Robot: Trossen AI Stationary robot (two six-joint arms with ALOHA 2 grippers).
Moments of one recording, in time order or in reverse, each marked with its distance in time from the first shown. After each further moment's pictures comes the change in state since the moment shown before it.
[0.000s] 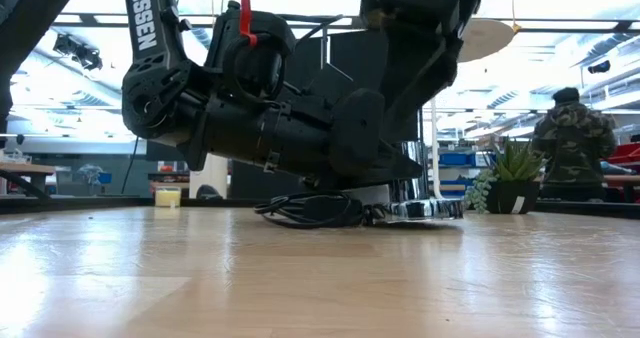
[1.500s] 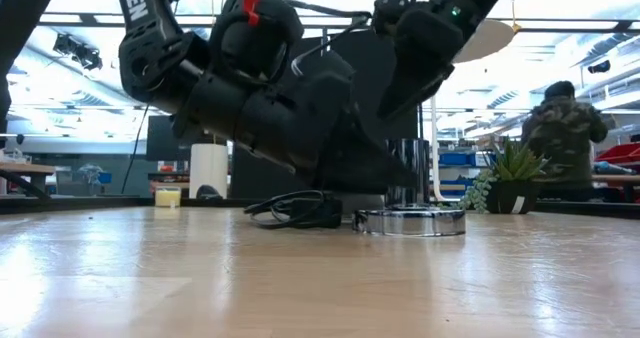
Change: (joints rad) left arm -0.008 -0.131 -0.018 -0.305 0.279 0.021; right arm -0.127 -0.142 -0.212 0.263 -0.011 -0.331
